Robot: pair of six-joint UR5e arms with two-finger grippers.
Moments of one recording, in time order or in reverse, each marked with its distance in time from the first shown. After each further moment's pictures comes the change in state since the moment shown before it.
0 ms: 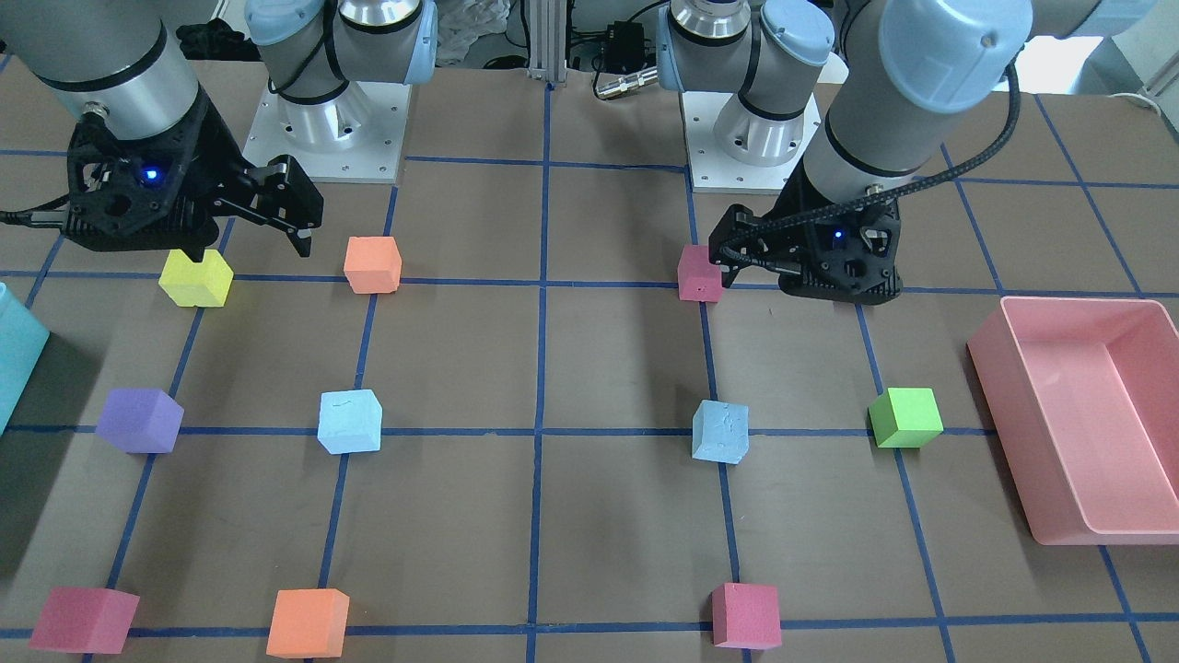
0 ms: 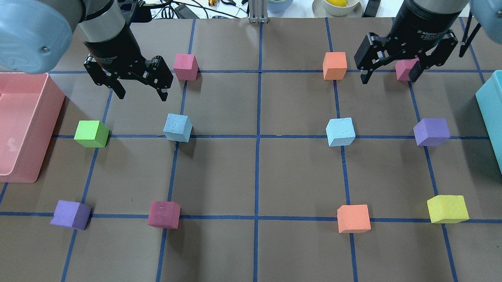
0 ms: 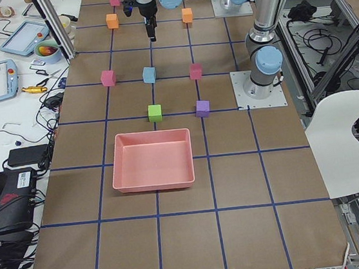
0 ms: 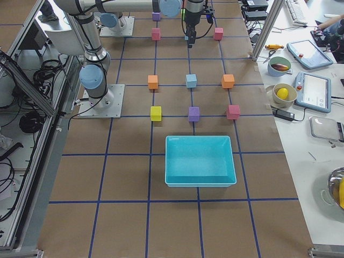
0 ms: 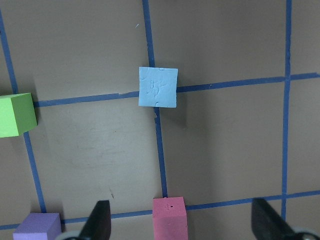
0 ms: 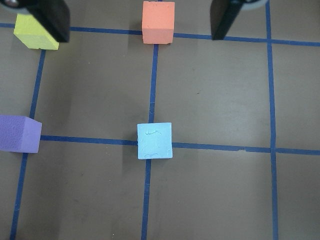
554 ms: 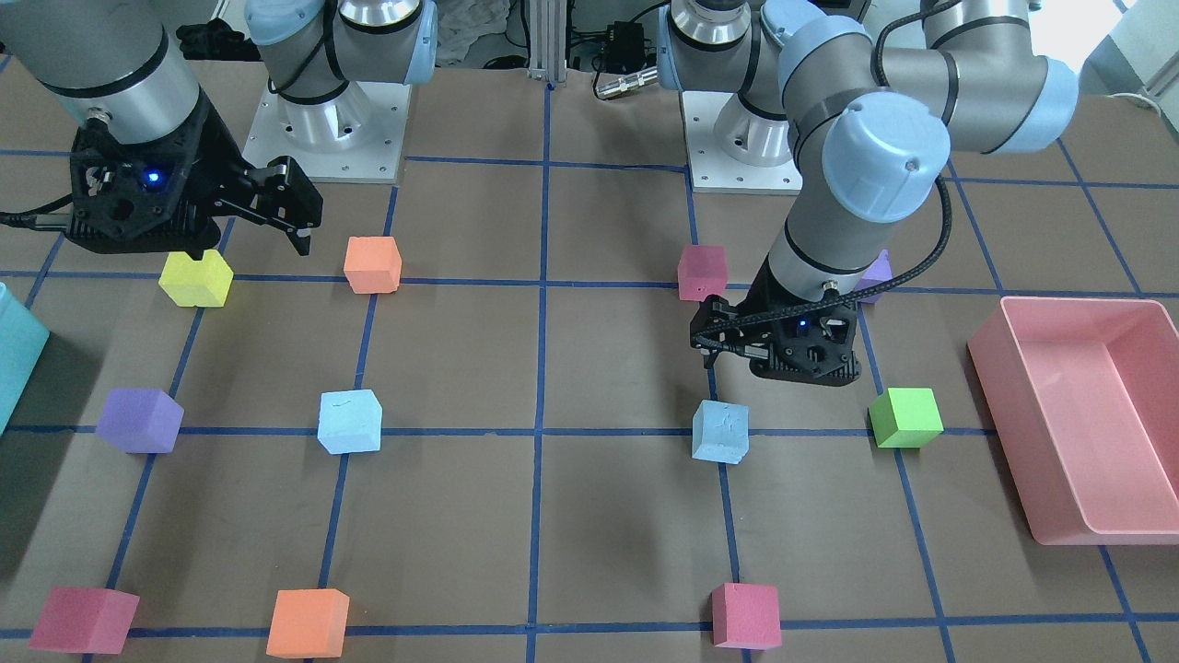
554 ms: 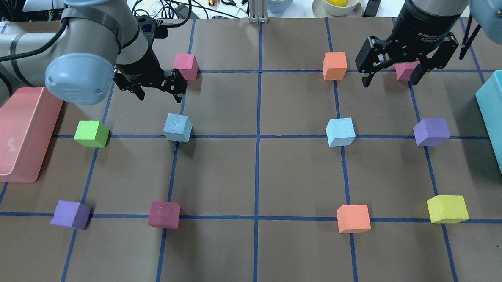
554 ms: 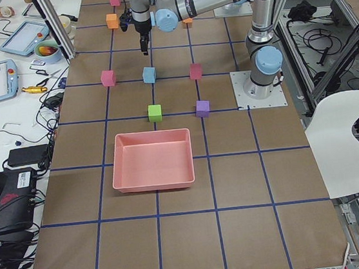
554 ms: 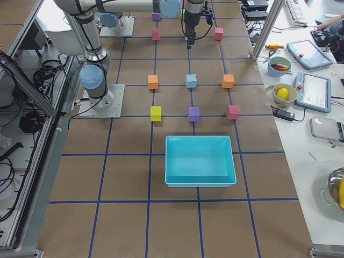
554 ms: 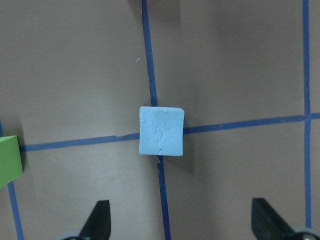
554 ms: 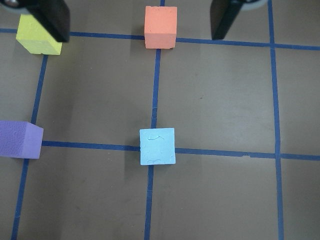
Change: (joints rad) left arm -0.012 -0.088 -0.137 0.331 0.004 0.007; right arm -0.001 0.001 0.005 0.016 -0.008 -0.001
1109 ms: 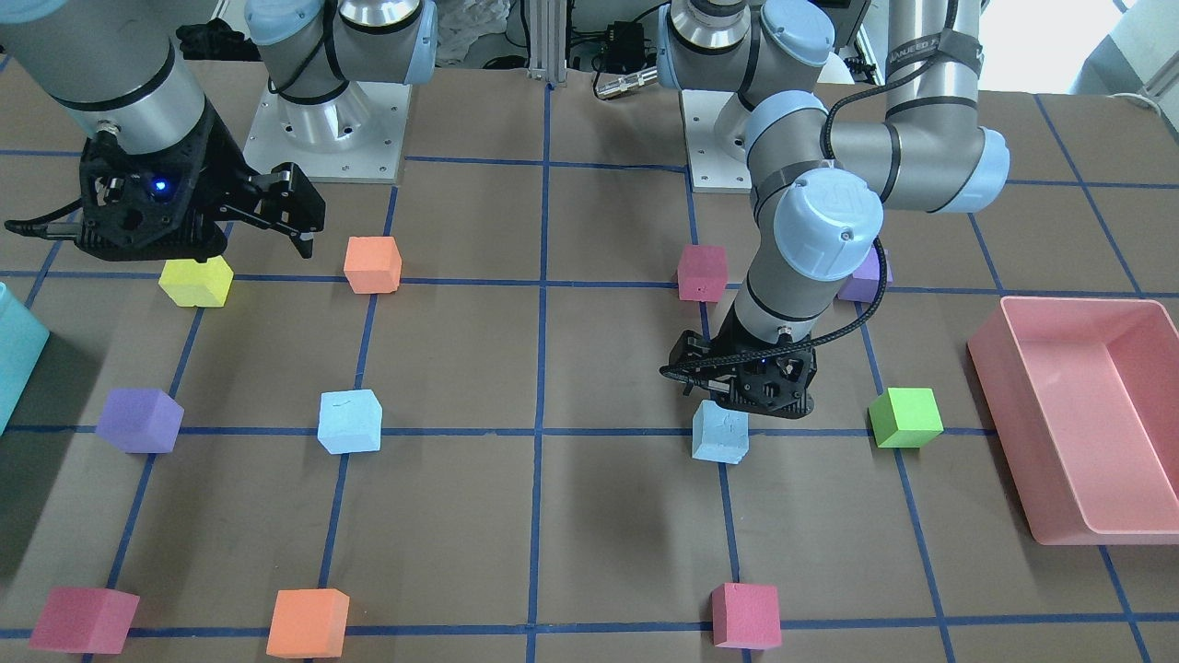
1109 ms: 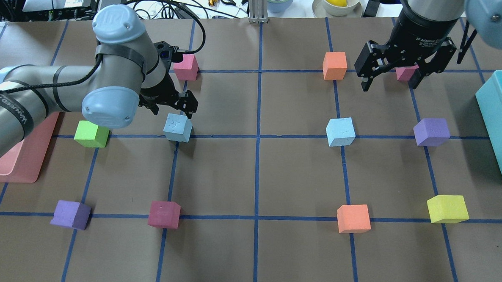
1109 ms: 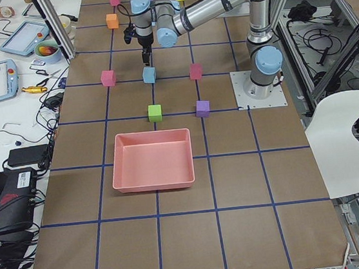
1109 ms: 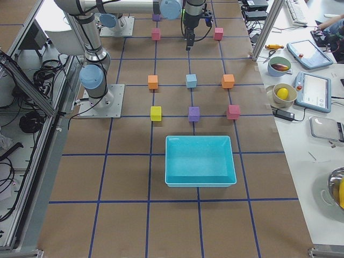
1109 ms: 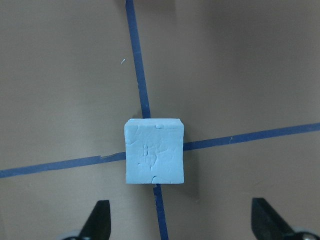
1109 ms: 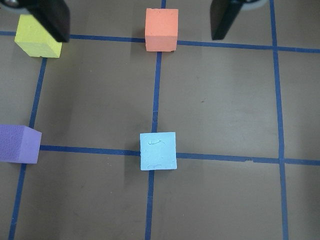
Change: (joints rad) left arm -0.015 -0.070 -0.121 0.217 0.002 0.036; right arm 0.000 0.004 0.016 -0.005 -0.005 -0.001
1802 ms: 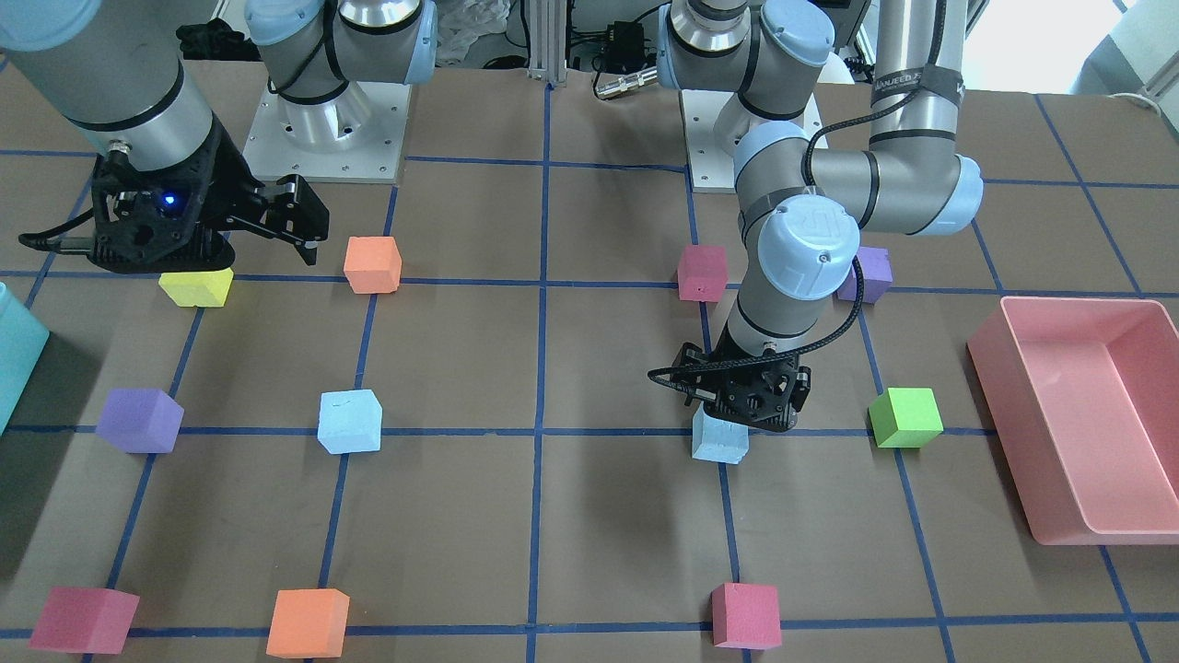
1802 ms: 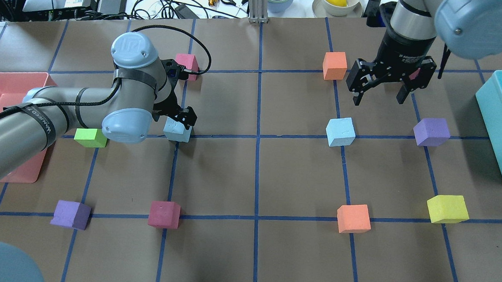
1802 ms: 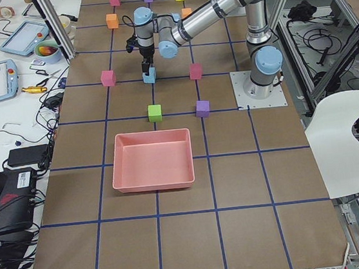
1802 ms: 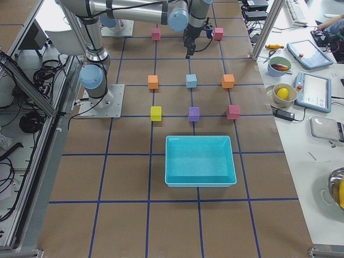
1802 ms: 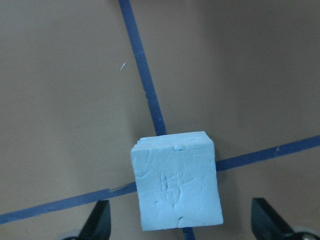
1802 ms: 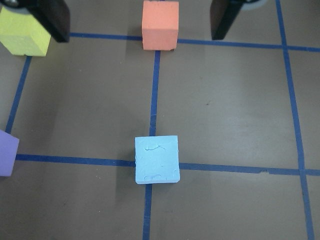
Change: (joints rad) left arm 0.000 -0.082 -0.047 0.129 0.069 0.098; right arm -0.002 0.100 0.044 -0.052 0.006 -0.002
